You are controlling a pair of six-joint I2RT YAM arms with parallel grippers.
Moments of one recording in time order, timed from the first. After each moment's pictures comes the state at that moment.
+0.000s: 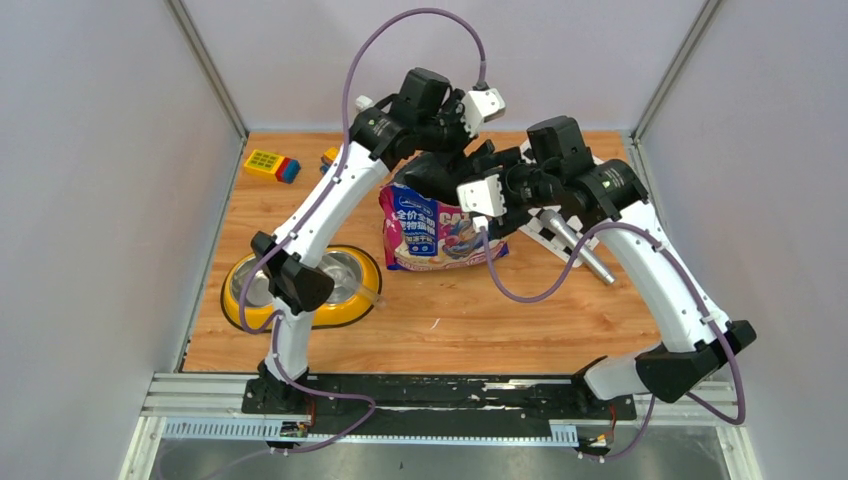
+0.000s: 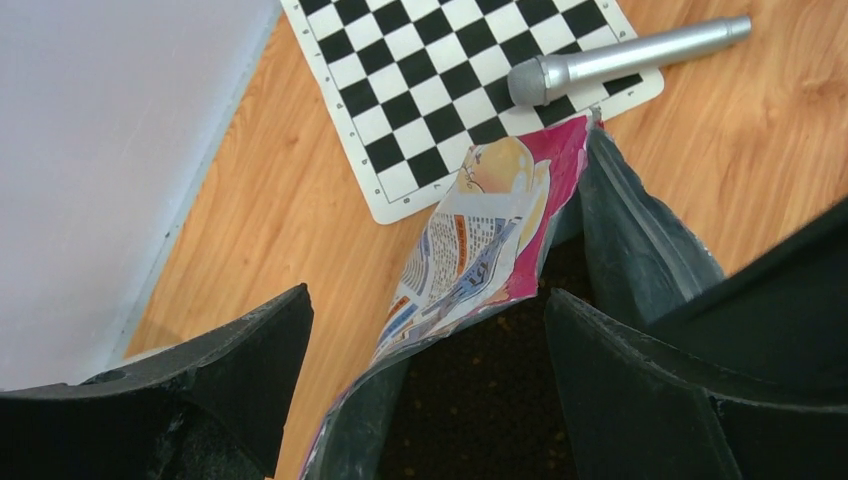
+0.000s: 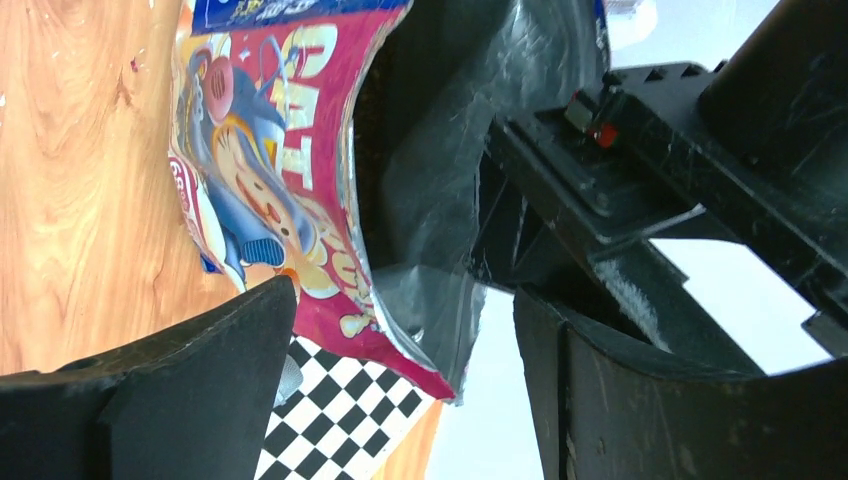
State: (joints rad) left arm -0.70 2.03 2.42 -0.93 0.31 0.38; right arm 0.55 1.40 1.74 -1.05 -0.38 -1.39
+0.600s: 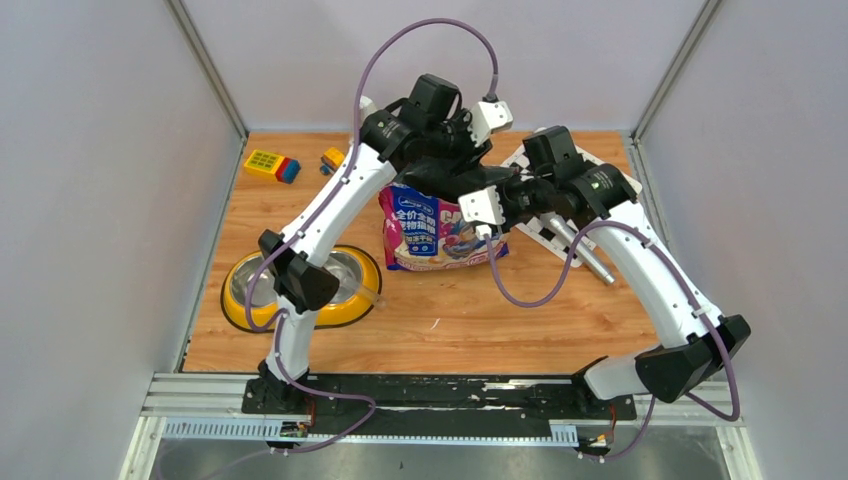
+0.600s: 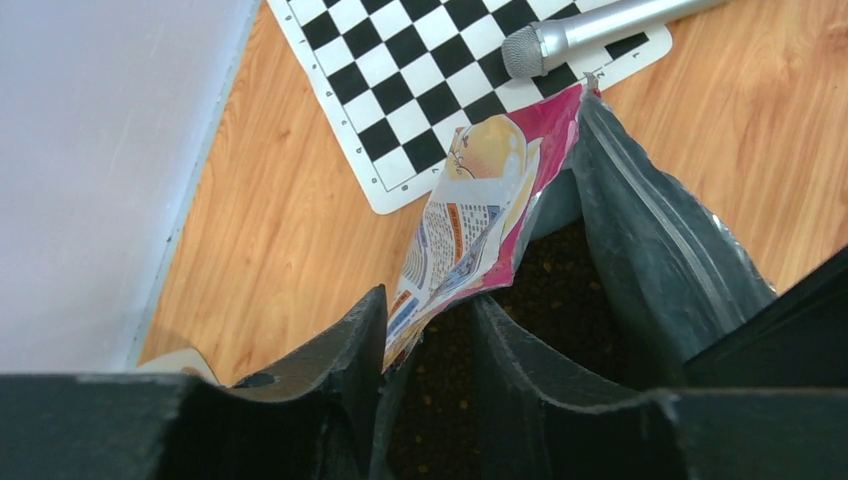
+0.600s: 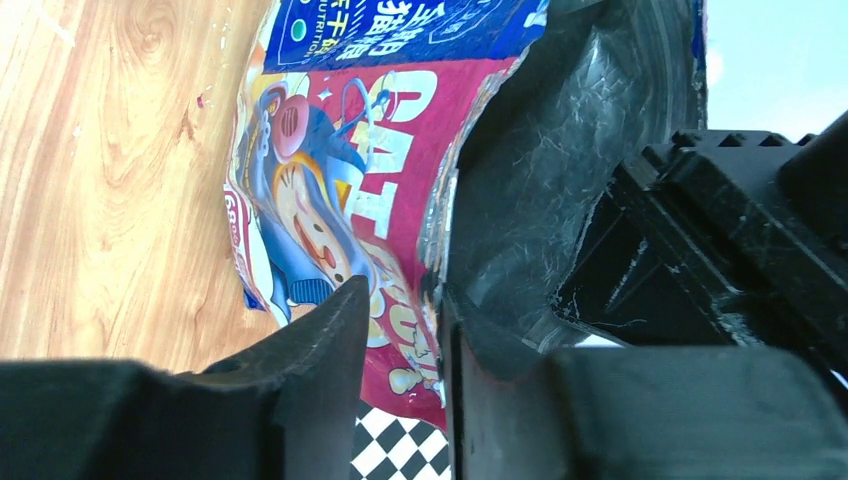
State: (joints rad) left arm -0.72 2.07 2.43 -0.98 0.30 0.47; right arm 0.51 1.40 1.62 -1.04 -0.52 -1.44
